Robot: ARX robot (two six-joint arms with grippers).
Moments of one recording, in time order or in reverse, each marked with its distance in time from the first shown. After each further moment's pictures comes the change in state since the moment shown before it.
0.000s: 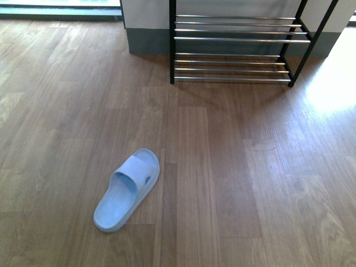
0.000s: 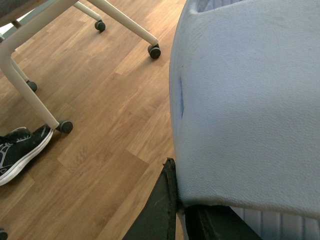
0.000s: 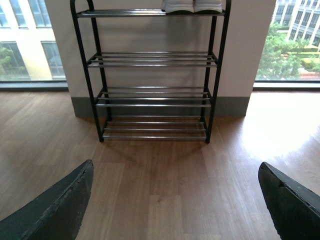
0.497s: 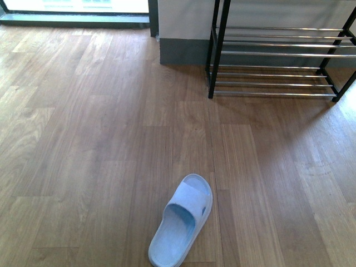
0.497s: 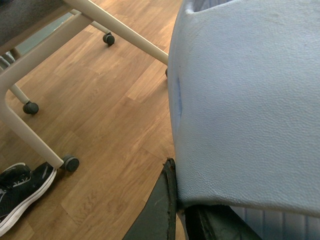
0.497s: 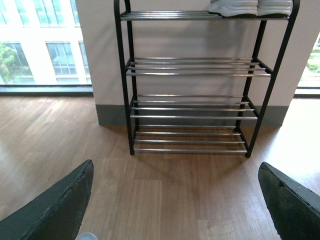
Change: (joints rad) left arm 0.002 0.001 -0.002 -0.001 -0.004 -0.001; right arm 0.000 0.000 0.000 0.000 -0.006 0.000
